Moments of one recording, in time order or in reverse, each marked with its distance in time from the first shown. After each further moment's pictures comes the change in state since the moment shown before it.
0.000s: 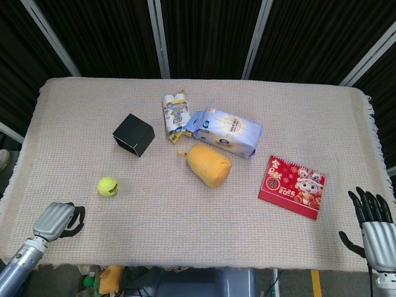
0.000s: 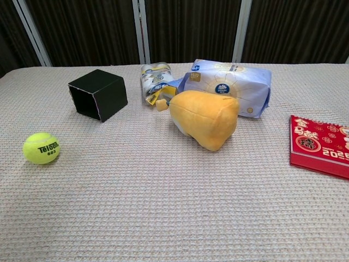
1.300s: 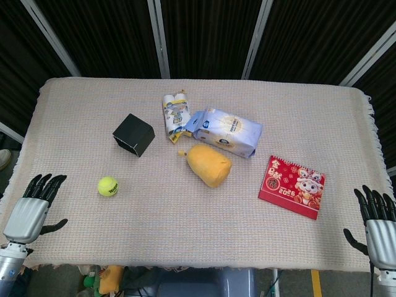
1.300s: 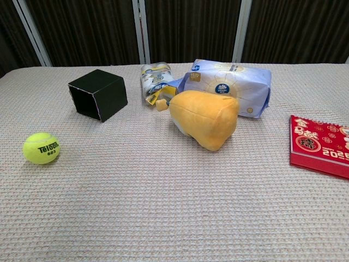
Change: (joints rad) left arm 0.135 0.090 -0.068 -0.197 0.017 0.325 0.205; right arm -0.005 -0.014 0.016 -0.011 0.049 0.005 -0.066
